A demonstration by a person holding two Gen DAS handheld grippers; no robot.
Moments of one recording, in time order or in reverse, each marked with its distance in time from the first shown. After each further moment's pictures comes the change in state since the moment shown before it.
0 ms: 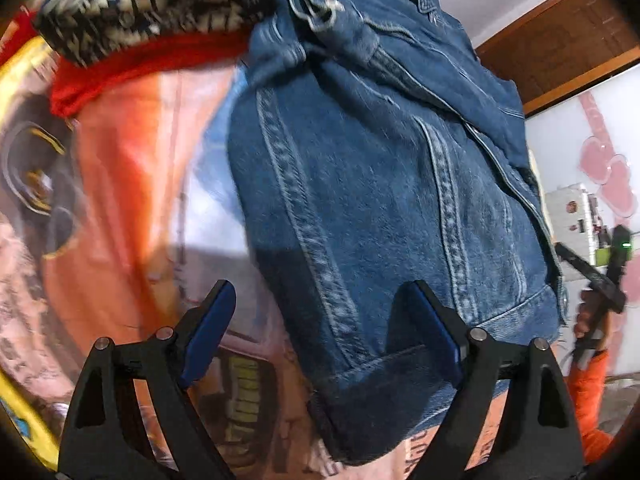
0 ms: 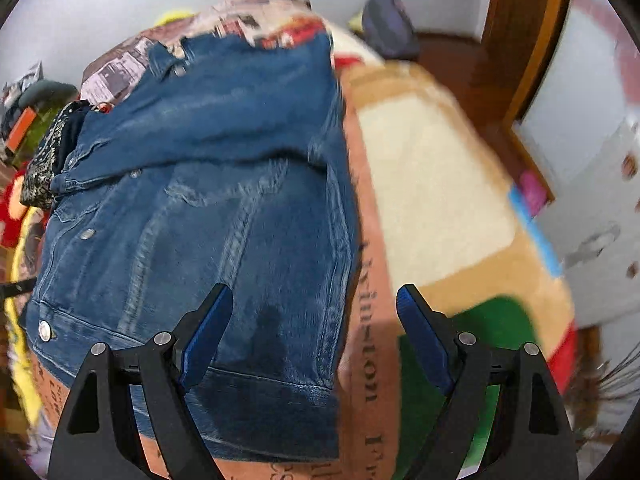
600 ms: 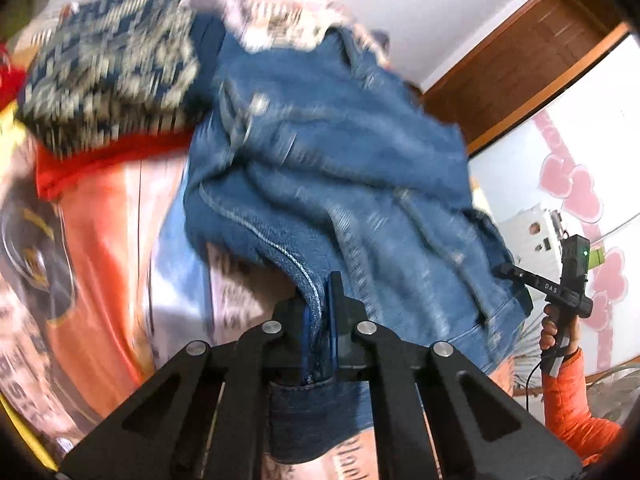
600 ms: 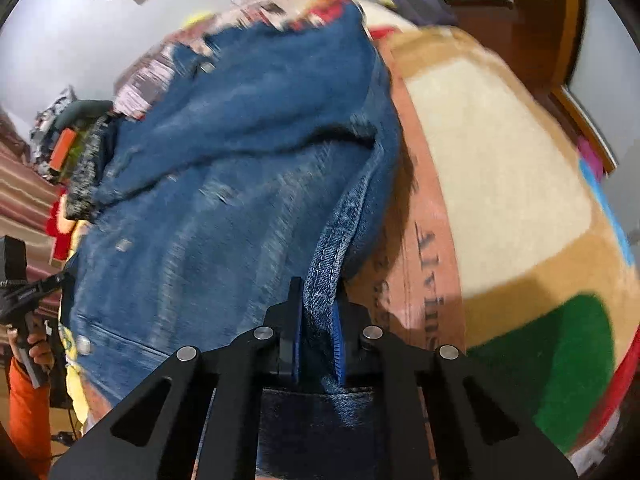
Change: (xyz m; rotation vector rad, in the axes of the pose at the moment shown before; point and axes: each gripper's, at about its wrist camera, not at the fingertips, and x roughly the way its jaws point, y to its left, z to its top) left arm -0.057 -0.046 0.030 0.099 -0.222 -0.083; right arm -0.011 0.012 0.012 -0.008 -0.051 0.212
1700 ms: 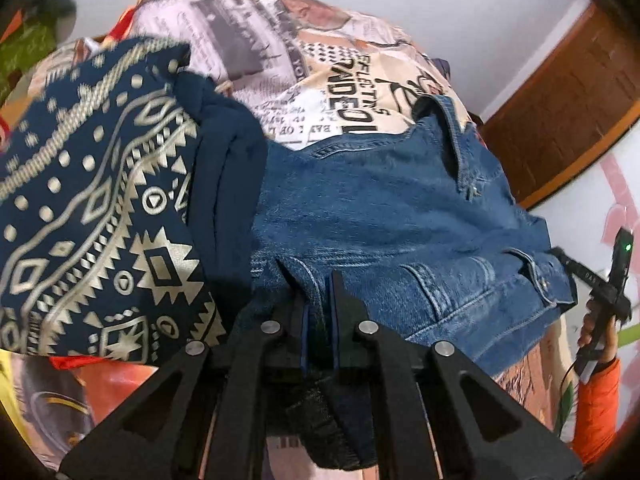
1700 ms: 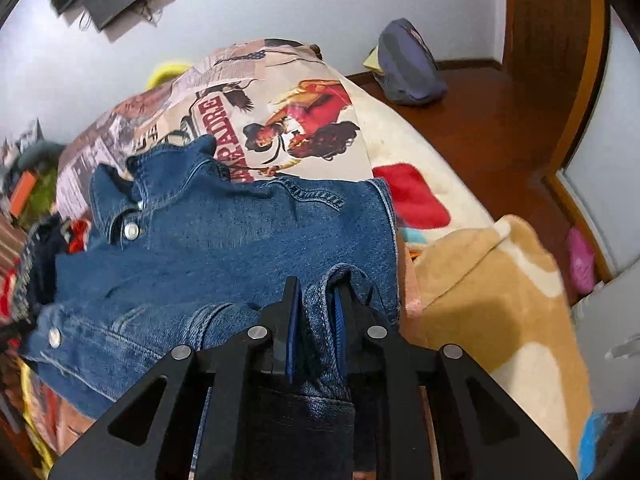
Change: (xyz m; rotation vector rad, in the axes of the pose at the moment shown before) left arm 0.079 0.050 0.145 -0.029 -0.054 0.215; right arm 0.080 -0.006 0.171 -0.067 -0.142 -0.198
